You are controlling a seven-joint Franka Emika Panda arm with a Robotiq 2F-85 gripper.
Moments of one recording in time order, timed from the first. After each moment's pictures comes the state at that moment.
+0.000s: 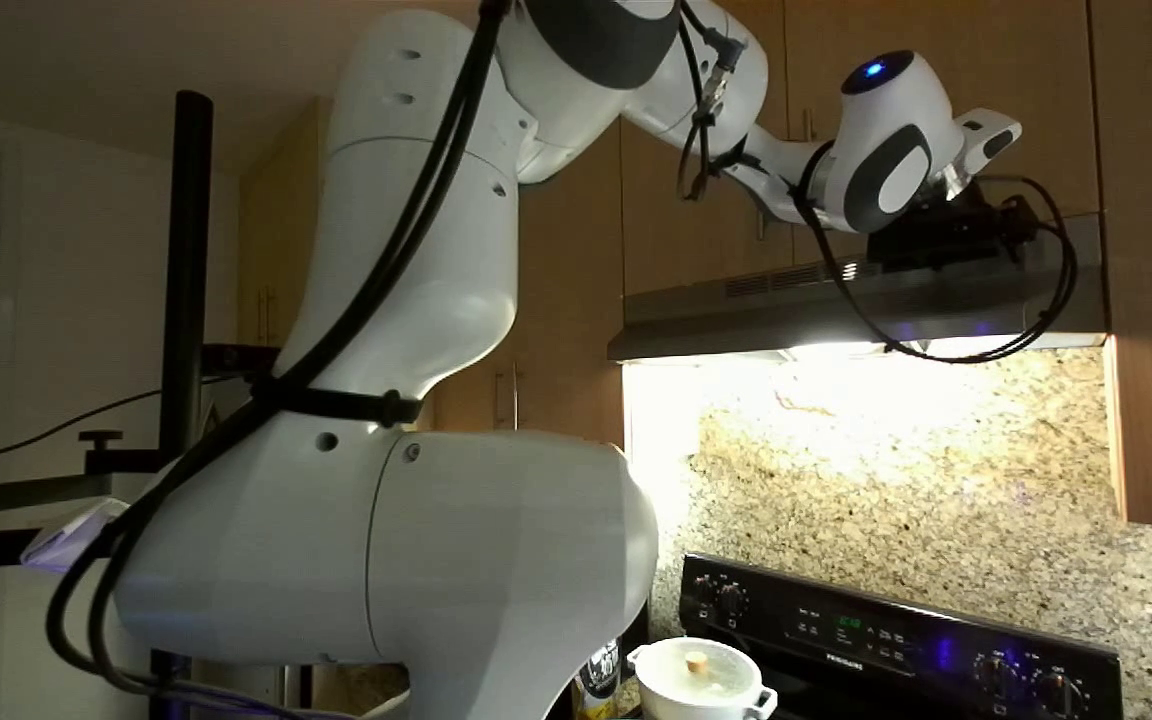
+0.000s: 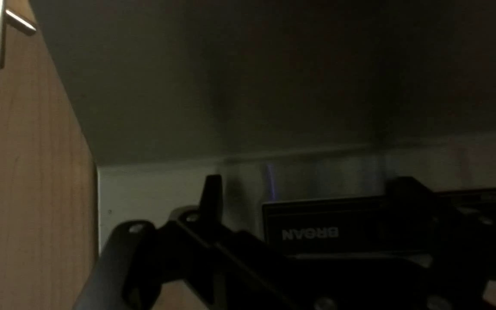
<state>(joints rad) 0.97 0.16 -1.04 -1.70 0.56 2.85 -0.37</state>
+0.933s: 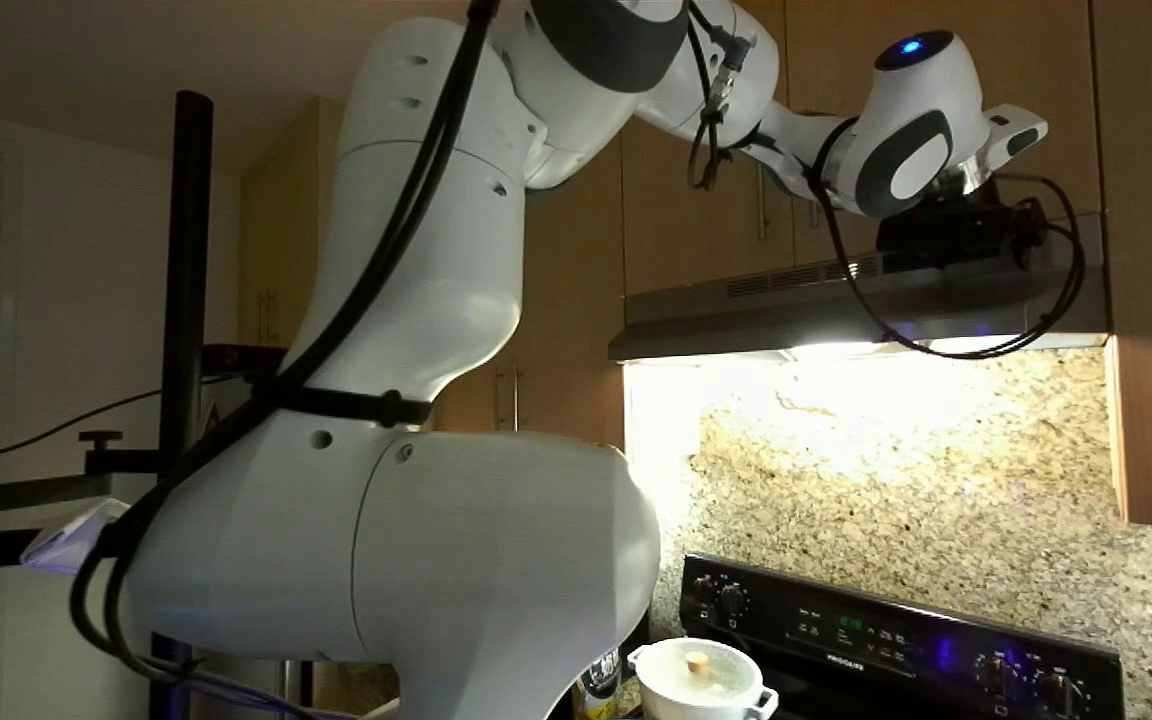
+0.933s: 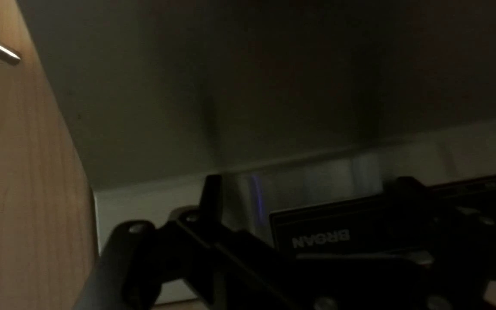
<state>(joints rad) 0.86 0.18 -0.98 -1.63 0.70 2.70 -0.43</state>
